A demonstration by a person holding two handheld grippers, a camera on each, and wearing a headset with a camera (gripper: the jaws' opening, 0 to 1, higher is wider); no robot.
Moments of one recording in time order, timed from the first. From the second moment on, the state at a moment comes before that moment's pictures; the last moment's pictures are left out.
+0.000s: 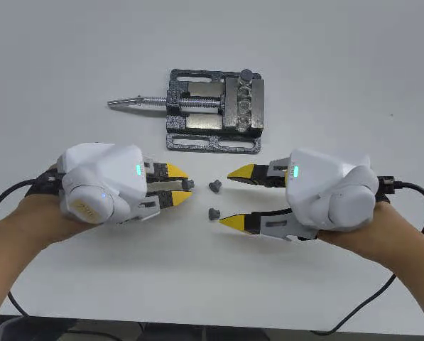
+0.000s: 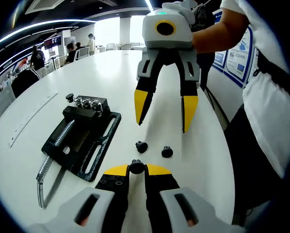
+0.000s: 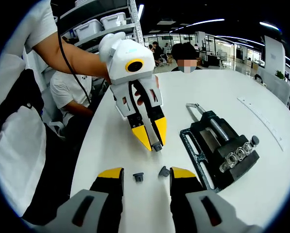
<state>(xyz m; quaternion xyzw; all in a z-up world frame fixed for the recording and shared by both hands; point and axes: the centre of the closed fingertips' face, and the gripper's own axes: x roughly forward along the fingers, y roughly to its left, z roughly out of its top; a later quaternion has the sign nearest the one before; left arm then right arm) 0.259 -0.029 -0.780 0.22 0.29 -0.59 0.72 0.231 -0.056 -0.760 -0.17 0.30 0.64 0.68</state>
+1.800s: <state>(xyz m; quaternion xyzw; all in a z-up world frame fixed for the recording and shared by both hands) 0.256 -0.030 -0.780 0.19 0.28 -0.59 0.73 0.227 -0.030 -0.765 -0.15 0.30 0.65 0.68</state>
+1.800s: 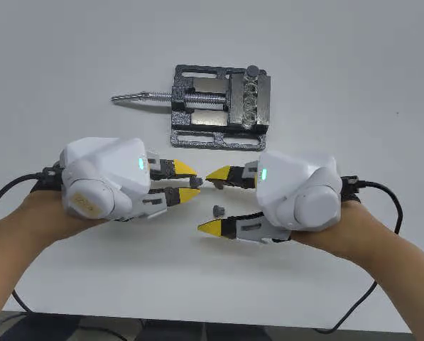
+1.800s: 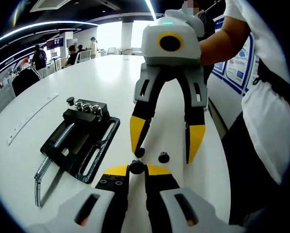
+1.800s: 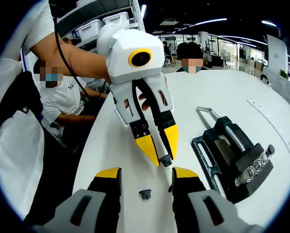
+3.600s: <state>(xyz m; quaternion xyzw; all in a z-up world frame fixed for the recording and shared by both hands) 0.257 -0.032 -0.800 0.20 0.29 -0.59 0.72 0.234 -0.053 -0.772 -0.15 0.32 0.64 0.69</state>
